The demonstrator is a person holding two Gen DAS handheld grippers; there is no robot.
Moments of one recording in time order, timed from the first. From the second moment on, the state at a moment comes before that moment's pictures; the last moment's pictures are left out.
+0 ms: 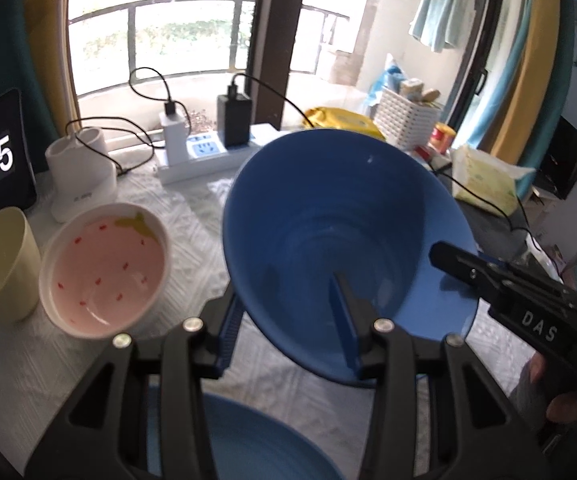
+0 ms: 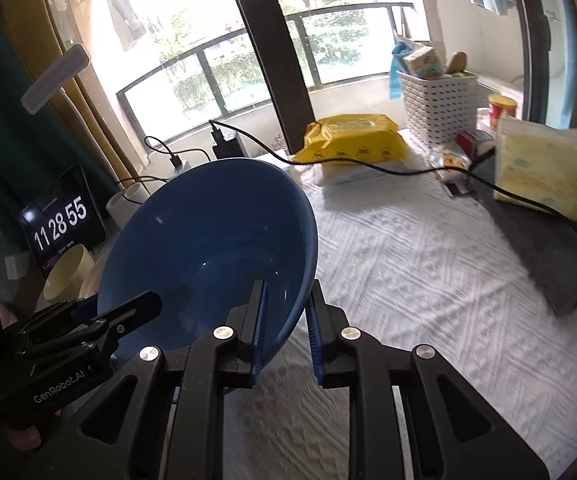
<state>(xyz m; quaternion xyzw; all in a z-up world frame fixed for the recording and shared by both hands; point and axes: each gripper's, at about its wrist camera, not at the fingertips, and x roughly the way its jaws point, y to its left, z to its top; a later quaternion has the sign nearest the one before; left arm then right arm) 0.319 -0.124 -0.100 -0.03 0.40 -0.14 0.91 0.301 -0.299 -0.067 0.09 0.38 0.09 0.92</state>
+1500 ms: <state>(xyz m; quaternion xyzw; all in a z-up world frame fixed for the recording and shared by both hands) 0.278 -0.088 -0.084 -0.08 0.37 -0.14 0.92 0.259 -0.311 -0.040 0.12 0.35 0.00 0.93</state>
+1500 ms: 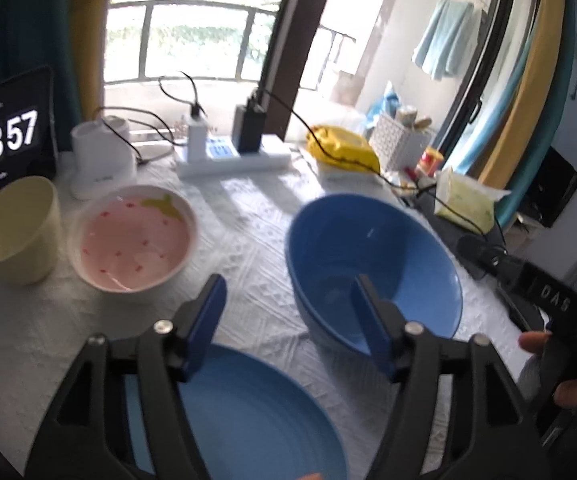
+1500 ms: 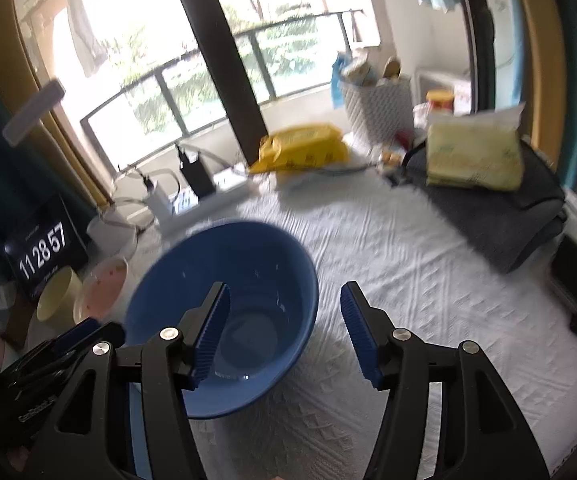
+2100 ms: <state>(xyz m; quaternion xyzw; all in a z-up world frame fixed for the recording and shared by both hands) 0.228 0.029 -0.055 -0.12 0.31 -0.05 0.94 0.256 -0.196 -0.005 0.06 0.31 0.14 0.94</state>
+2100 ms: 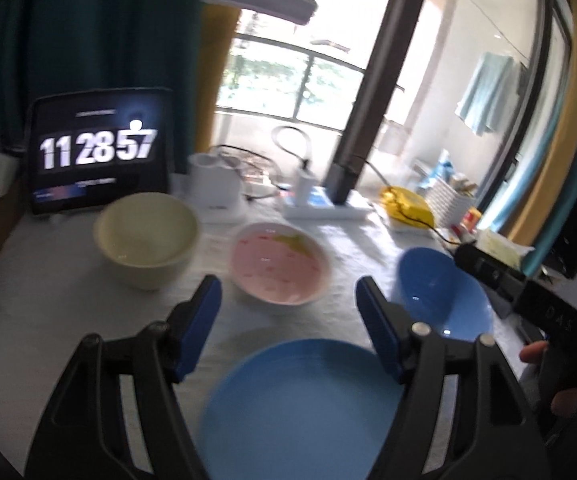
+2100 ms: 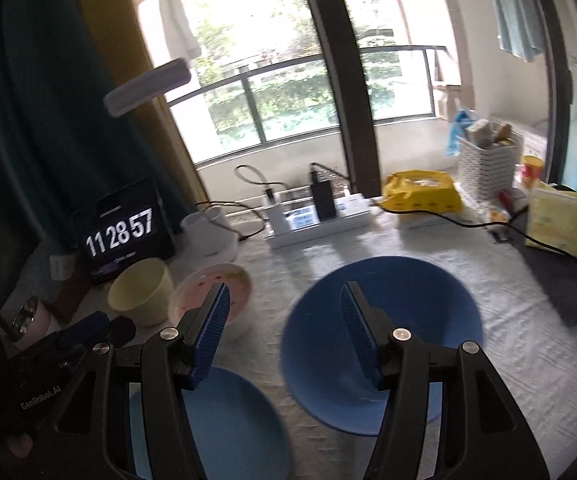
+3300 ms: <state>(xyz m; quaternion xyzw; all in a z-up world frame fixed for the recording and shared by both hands) 0.261 0.199 -0.093 -0.17 0.32 0.04 0.93 0.313 0.003 -0.062 -0.03 0.41 0.25 0.87</state>
